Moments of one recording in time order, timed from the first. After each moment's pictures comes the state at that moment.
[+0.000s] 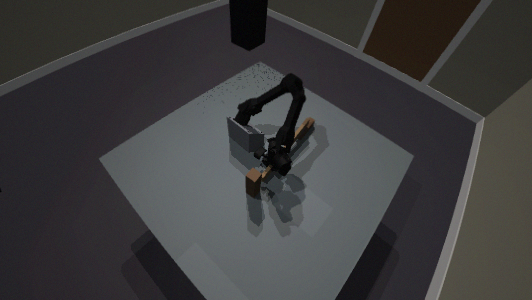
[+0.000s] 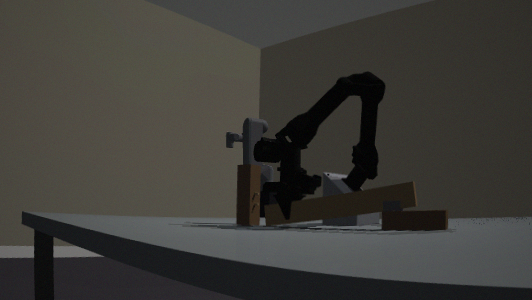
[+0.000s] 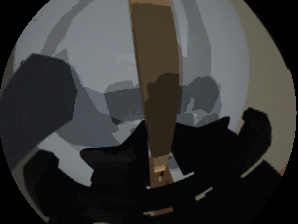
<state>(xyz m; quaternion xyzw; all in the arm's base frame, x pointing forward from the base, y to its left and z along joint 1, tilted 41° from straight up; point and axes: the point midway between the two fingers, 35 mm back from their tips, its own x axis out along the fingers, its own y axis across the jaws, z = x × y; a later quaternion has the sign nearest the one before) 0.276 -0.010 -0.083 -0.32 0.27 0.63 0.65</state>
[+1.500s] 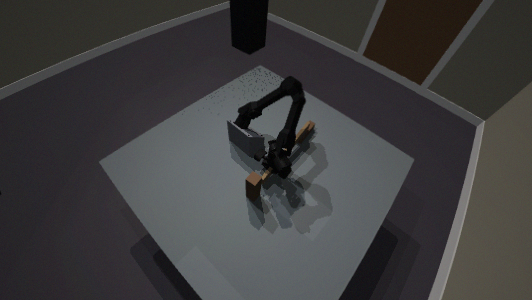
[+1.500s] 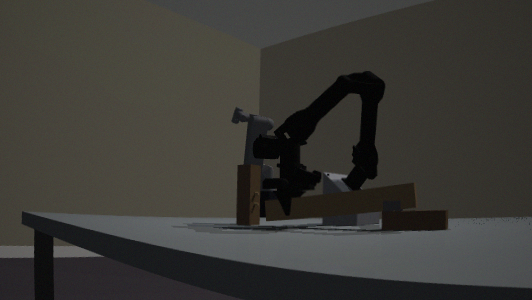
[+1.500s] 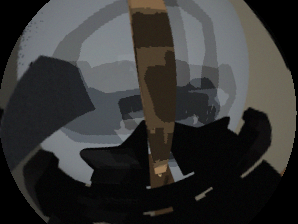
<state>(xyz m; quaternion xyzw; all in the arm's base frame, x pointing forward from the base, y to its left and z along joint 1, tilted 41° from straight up) 0.275 -0.018 -0.075 -0.32 0.27 0.63 0.65</state>
